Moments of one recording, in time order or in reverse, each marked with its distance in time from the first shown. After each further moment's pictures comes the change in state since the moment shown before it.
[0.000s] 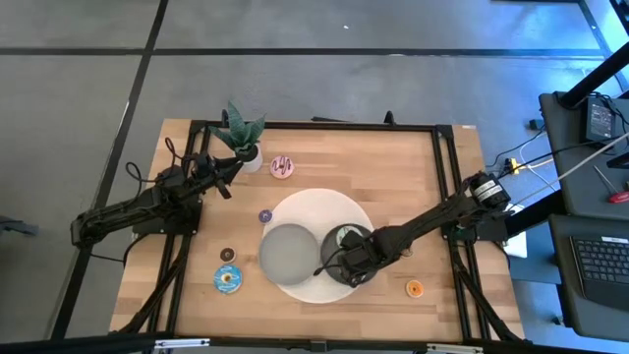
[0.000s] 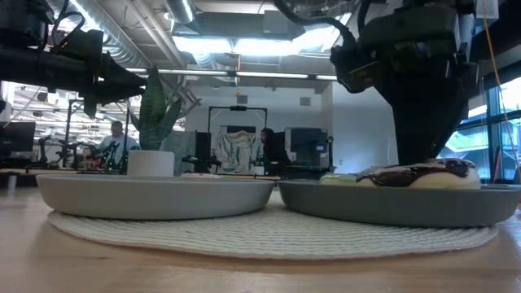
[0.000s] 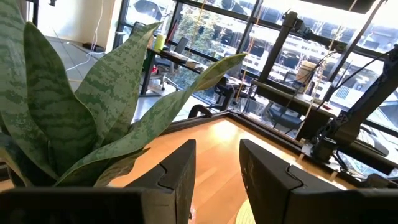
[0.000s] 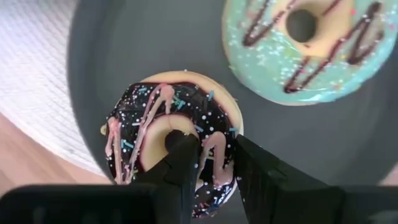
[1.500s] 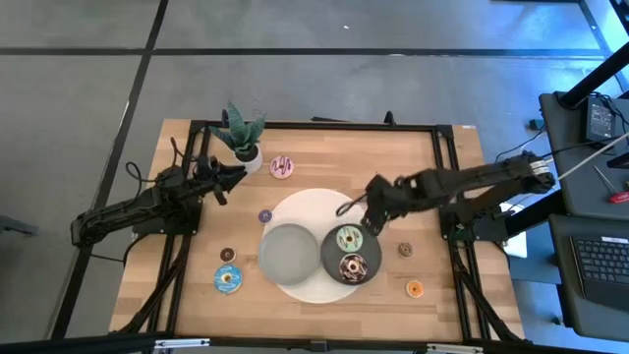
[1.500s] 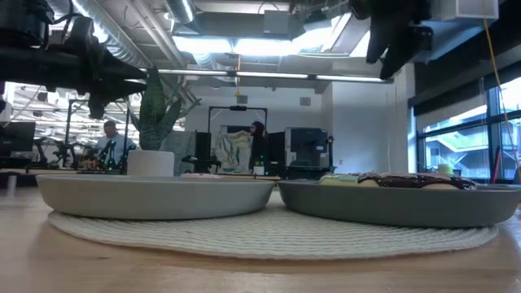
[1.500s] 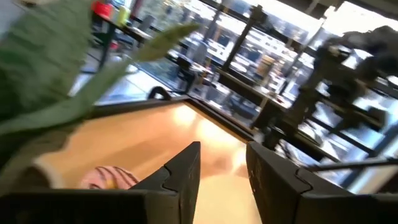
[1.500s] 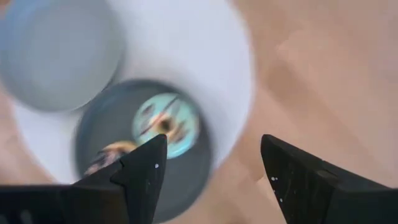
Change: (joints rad) left arm 0.000 0.000 0.000 0.002 0.206 -0.149; right arm -0.250 -0.447 0.031 -0.299 0.164 -0.259
